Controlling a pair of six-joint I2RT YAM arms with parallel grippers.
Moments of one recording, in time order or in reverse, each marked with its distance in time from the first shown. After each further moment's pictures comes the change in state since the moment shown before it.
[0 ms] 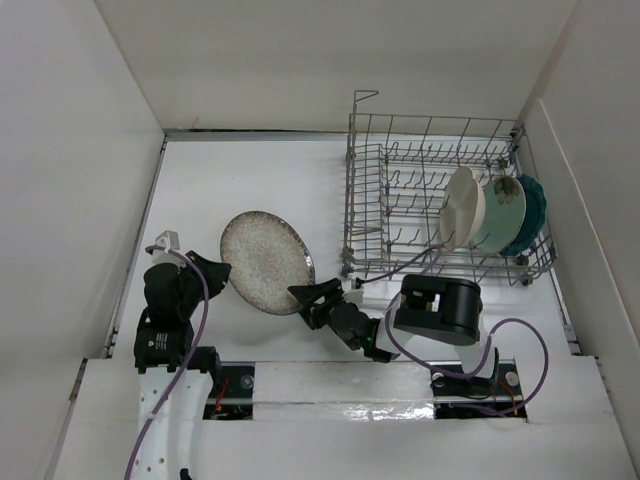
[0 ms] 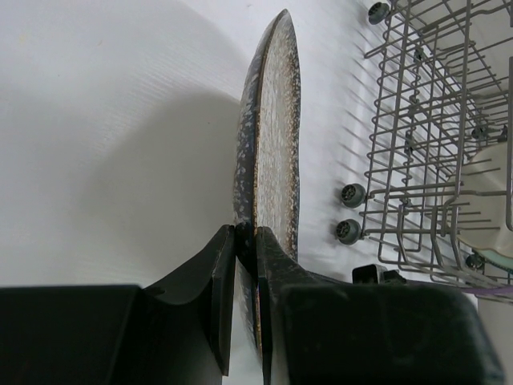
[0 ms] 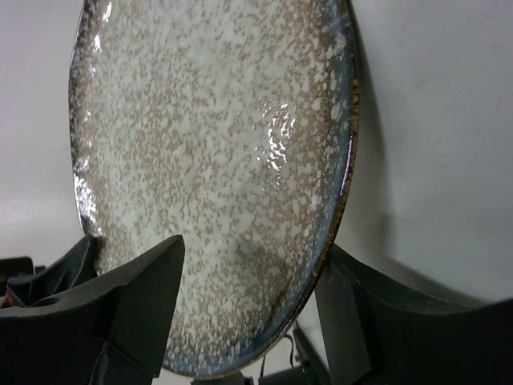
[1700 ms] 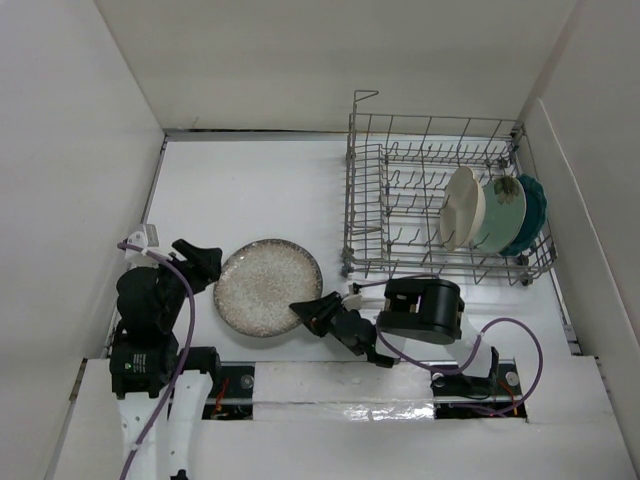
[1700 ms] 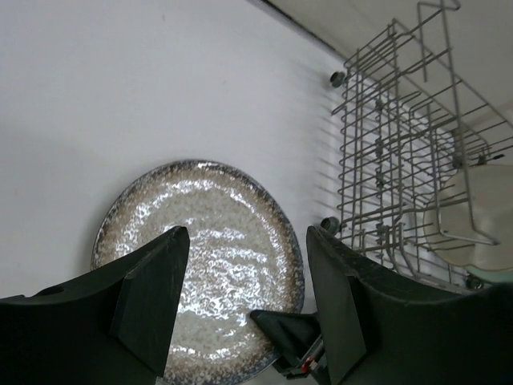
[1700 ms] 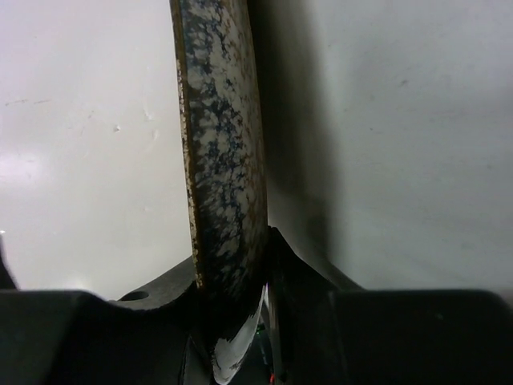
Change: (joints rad) left arm -0.020 0.018 0.283 -0.166 -0.098 0.097; right arm 0.010 0.138 -0.021 0.167 -0.040 -0.068
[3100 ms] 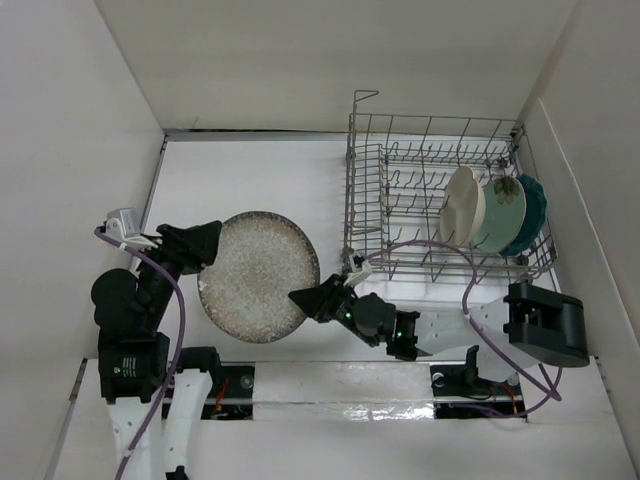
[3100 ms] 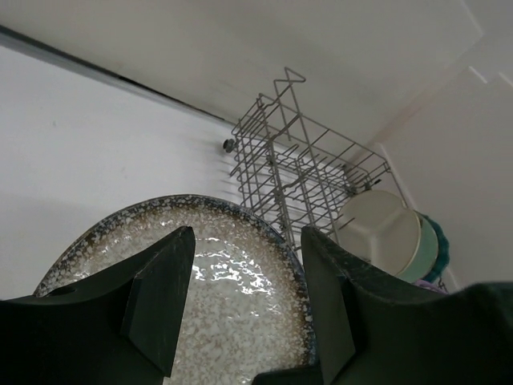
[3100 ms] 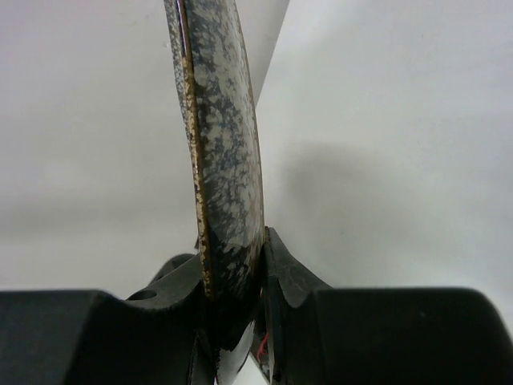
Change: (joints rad) left arm 0.000 0.045 0.134 0.240 0.147 -0.068; right arm 0.061 -0.691 0.021 -0.546 0.007 -0.645
